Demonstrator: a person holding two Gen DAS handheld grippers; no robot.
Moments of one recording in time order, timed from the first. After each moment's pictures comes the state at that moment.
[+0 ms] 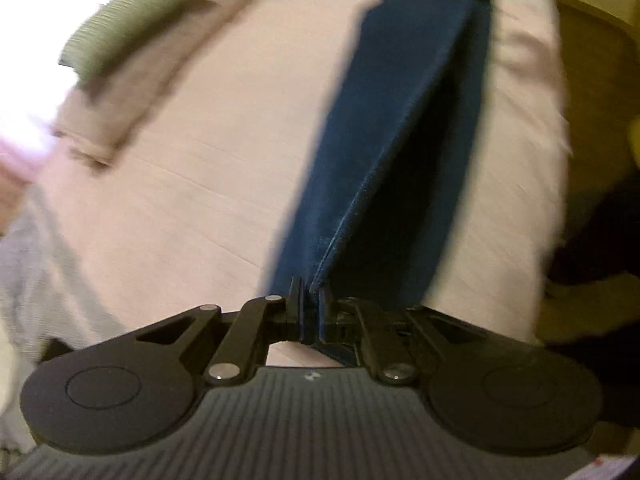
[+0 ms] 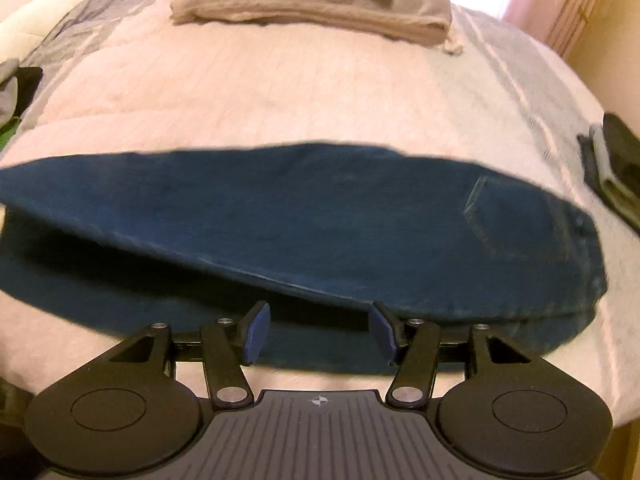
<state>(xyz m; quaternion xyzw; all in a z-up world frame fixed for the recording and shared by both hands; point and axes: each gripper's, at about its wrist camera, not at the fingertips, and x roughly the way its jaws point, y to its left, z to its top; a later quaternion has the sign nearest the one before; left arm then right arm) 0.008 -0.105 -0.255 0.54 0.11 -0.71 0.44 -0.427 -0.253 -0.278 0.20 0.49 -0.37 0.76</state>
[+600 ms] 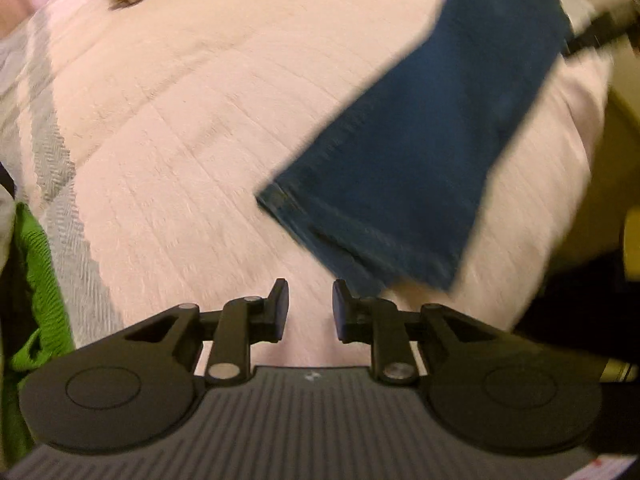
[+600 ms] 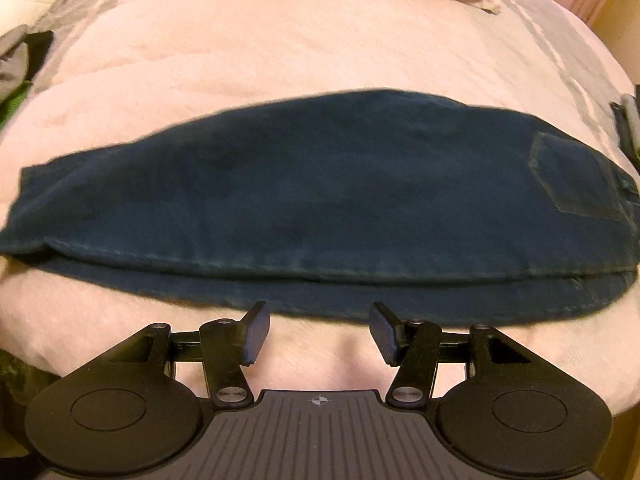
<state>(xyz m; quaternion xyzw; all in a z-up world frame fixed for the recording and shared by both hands) 0.102 -0.122 -0.298 0.45 0.33 -0.66 0.50 -0.382 -0.231 -0.309 0.22 0.52 -0.34 0.75</state>
